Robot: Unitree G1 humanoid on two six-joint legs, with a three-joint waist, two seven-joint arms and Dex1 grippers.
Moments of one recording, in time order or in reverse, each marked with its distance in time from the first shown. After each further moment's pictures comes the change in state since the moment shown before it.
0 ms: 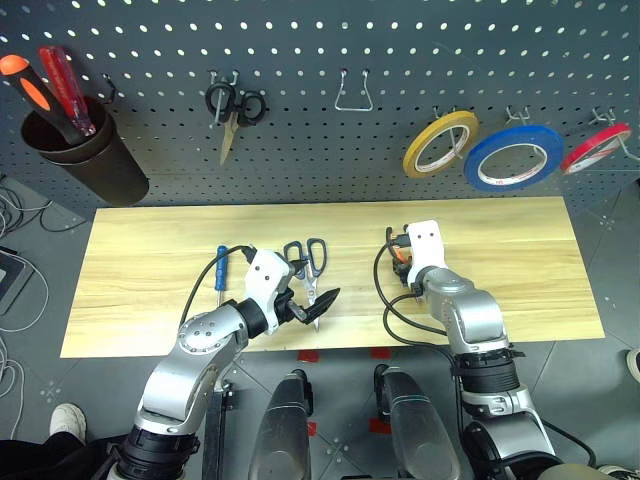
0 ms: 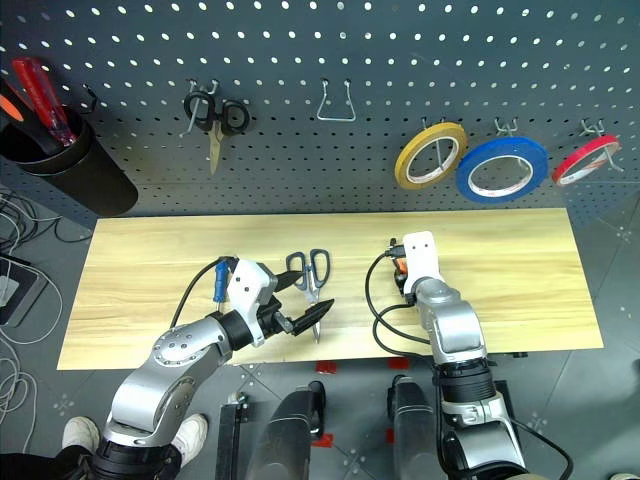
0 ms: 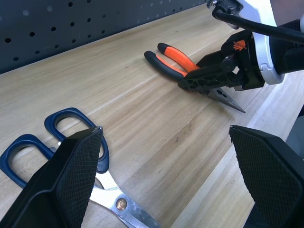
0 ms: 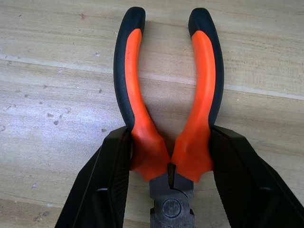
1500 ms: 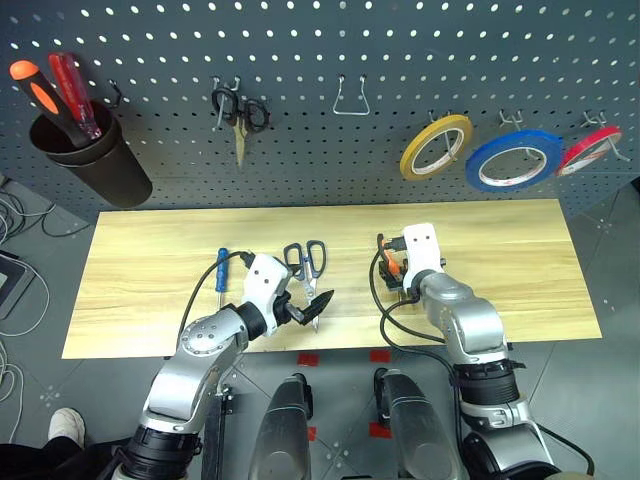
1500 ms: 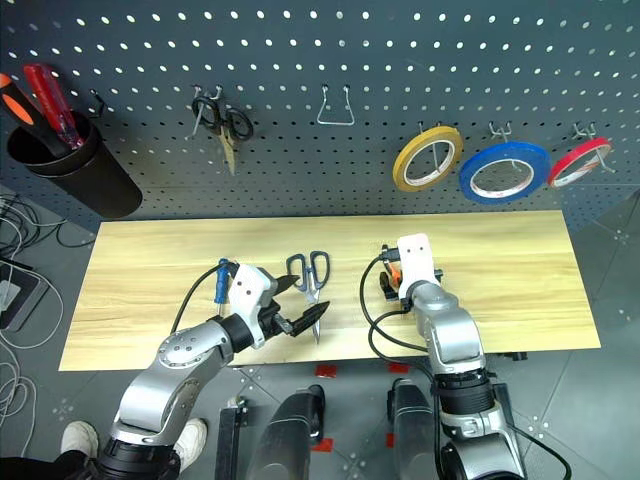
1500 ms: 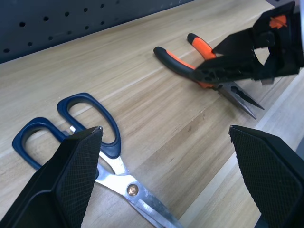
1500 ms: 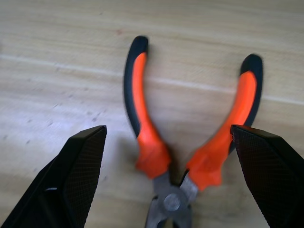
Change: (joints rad) left arm 0.012 -0.014 -0.001 0.072 0.039 -0.041 0.019; right arm 0.024 0.037 0.007 -0.045 -0.005 -0.019 -0.018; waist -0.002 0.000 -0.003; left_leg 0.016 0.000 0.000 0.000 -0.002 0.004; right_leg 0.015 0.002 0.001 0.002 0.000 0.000
